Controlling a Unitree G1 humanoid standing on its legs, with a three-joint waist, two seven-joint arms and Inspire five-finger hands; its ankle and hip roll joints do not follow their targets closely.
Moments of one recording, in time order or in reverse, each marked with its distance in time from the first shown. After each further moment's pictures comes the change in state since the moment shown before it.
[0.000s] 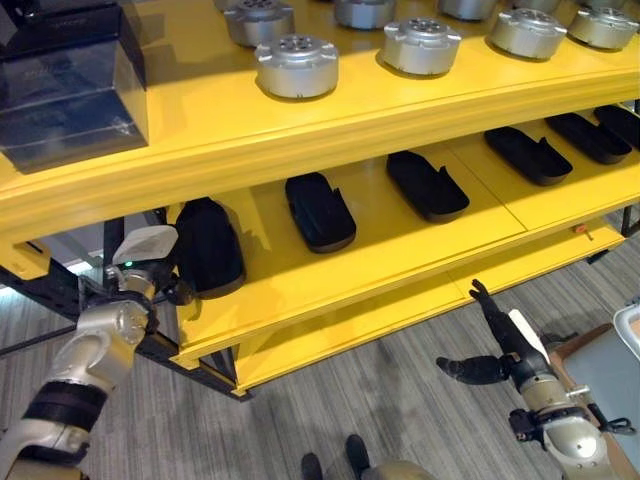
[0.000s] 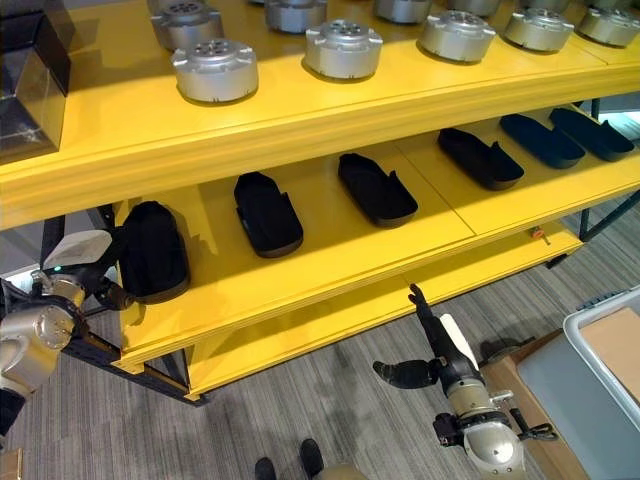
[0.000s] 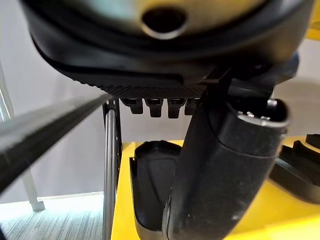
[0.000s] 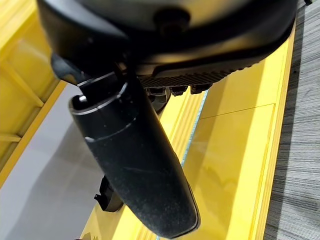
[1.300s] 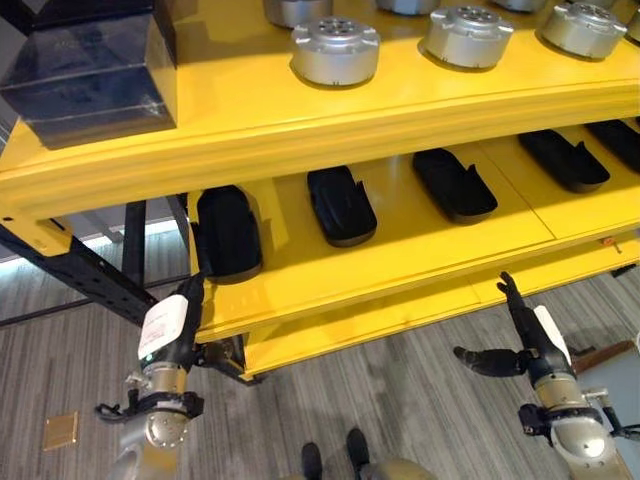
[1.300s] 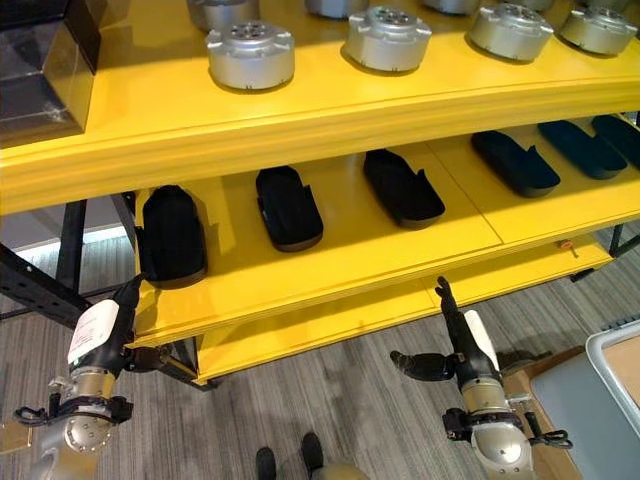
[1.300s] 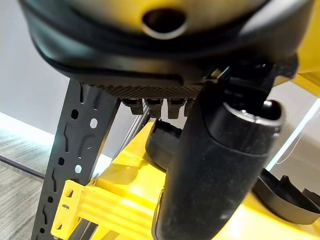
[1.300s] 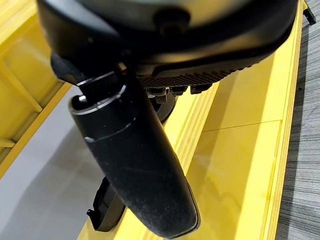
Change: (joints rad) left arm 0.538 -0.441 0.212 -0.408 0.002 -0.006 0.217; right arm 0.001 -0.005 -0.037 0.000 -0.001 0.006 -0.113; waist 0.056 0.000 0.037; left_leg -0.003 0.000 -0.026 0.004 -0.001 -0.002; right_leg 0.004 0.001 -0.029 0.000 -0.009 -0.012
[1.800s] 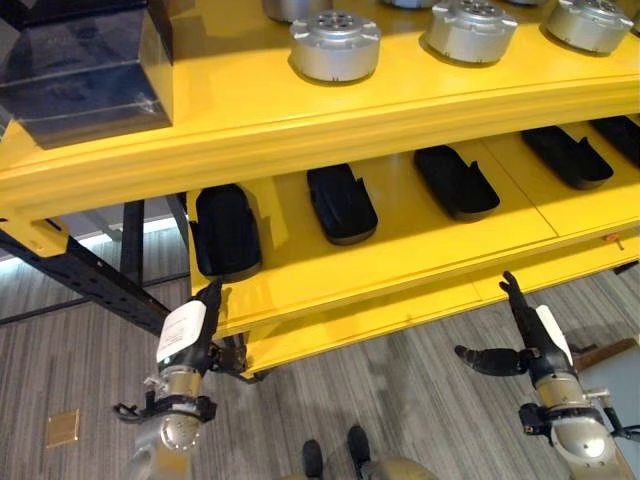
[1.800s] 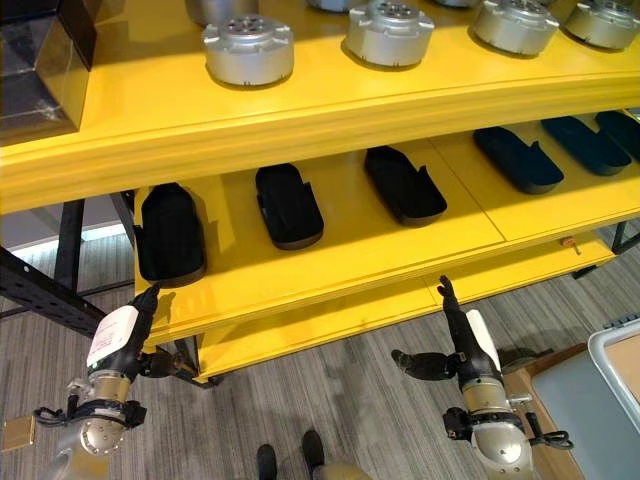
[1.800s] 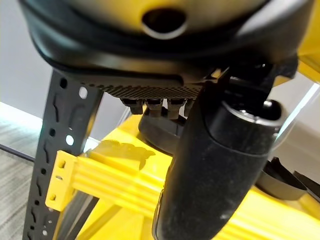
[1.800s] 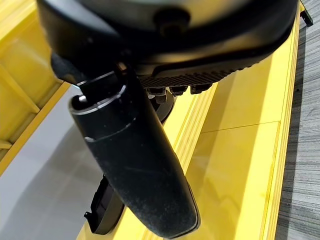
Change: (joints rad) left arm -0.009 0.000 -0.105 0.018 0.003 0.000 0.015; right arm 0.000 0.000 0.000 0.000 0.000 -0.003 -0.031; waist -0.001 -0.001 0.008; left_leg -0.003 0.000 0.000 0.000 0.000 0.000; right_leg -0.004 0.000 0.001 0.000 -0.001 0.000
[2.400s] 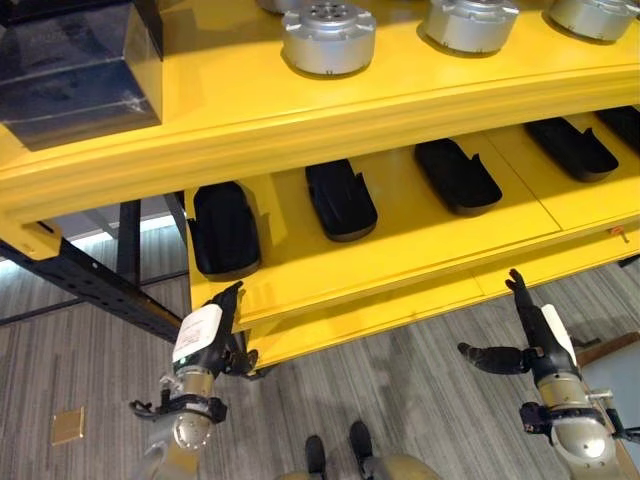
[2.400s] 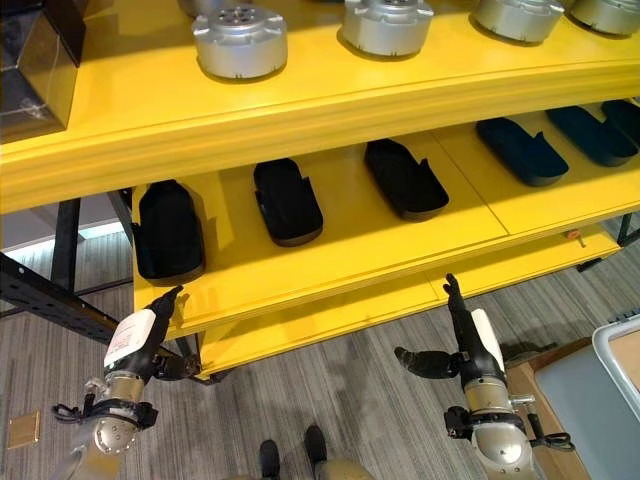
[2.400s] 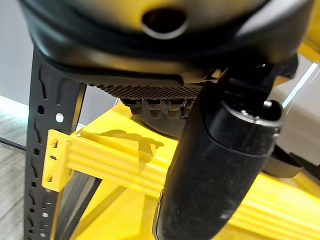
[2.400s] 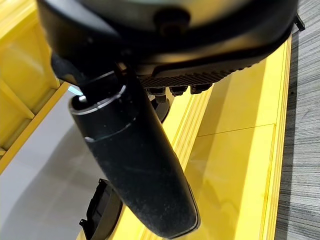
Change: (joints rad) left arm -0.045 0.000 -0.044 0.084 0.045 0.005 -0.001; right arm 0.000 -0.001 0.000 0.000 -0.002 -0.002 -0.027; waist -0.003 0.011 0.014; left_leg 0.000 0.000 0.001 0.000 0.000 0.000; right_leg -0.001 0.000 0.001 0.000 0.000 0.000
